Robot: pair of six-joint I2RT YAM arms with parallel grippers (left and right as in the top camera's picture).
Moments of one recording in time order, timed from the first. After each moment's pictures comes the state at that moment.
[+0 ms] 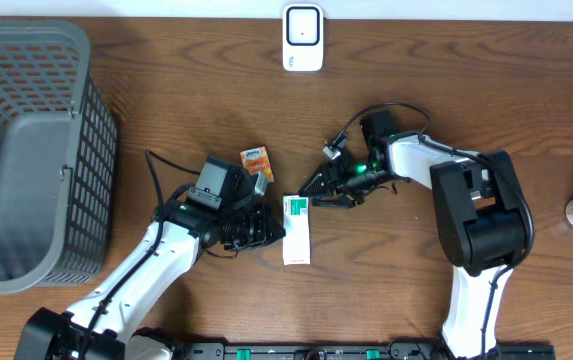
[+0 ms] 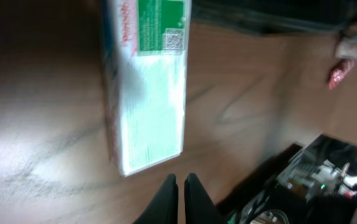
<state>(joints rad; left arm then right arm) -0.40 1.38 0.70 -0.44 0.65 -0.62 0.28 2.15 1.20 -0.55 -1.04 0.29</state>
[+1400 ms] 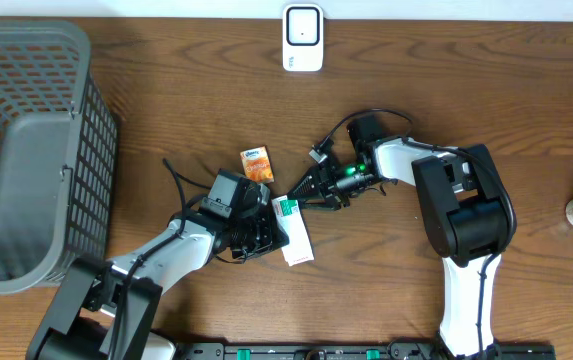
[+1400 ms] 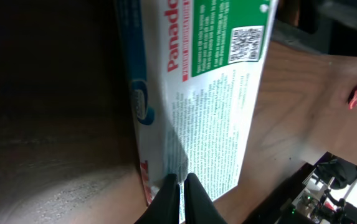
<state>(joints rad) -0.43 1.57 0.58 -0.19 0.64 -0.73 0.33 2.24 1.22 -0.49 -1.16 0.32</state>
